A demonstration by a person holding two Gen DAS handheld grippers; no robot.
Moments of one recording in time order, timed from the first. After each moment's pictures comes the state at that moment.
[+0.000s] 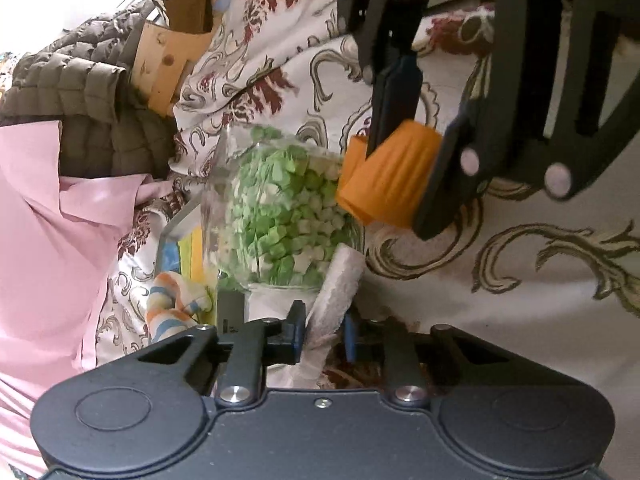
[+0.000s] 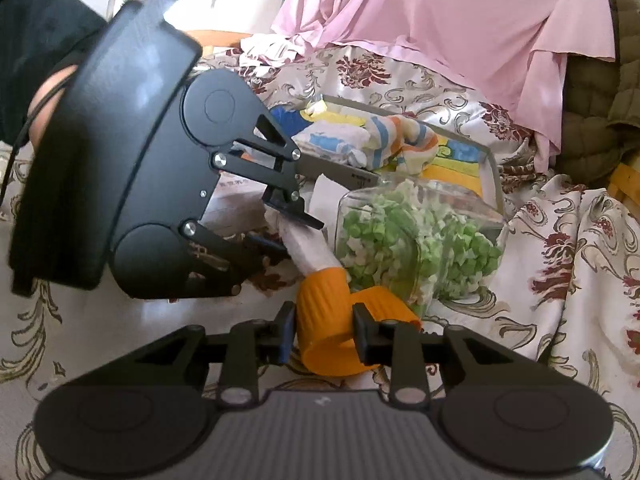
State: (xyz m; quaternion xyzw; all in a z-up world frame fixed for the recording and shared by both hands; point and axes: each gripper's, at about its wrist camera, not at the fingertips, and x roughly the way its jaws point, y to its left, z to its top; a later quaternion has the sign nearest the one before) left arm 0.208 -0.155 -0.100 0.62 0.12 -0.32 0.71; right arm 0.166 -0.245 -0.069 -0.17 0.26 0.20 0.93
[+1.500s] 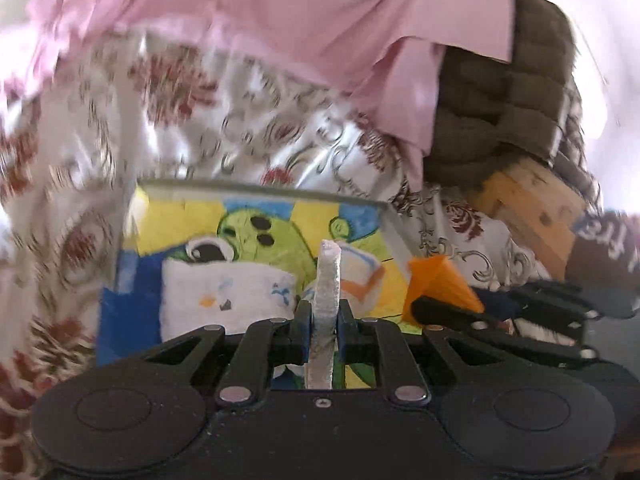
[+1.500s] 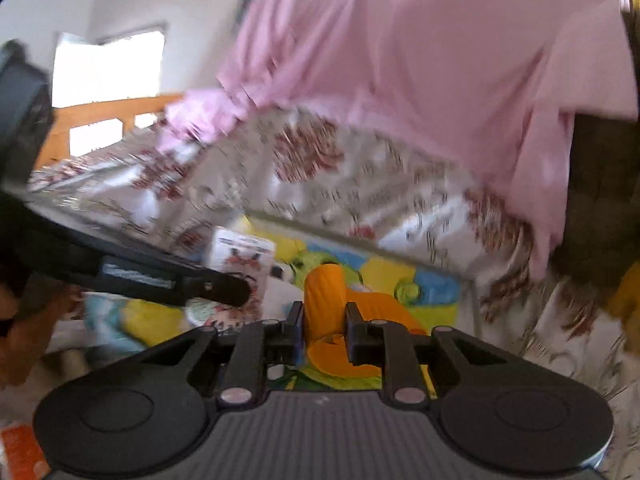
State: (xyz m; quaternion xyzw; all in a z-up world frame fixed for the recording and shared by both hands) left arm 0.449 -0.011 0.012 -0.14 0.32 -0.20 0.92; right arm 0.402 -0.194 0.040 -0.13 0.25 0.16 0.94
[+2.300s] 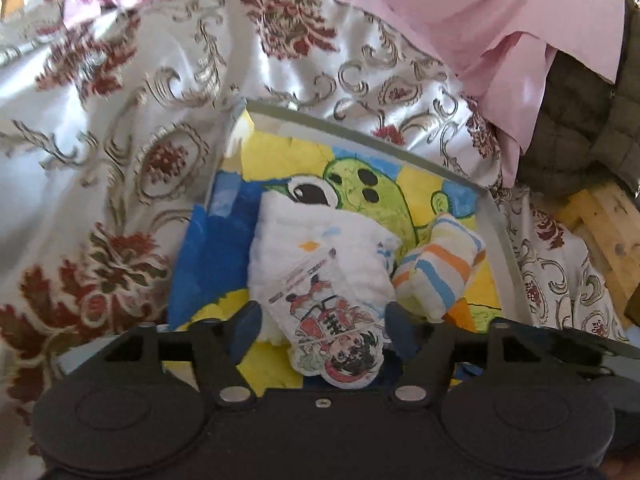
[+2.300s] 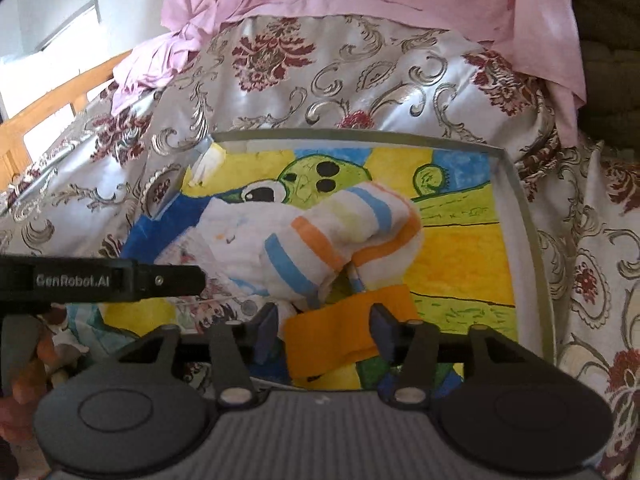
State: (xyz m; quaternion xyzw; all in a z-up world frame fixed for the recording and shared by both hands) left arm 0.450 0.021 -0.021 -0.19 0.38 -0.08 0.90; right arm 0.431 -0.202 0.011 -0.03 0.37 0.14 0.92
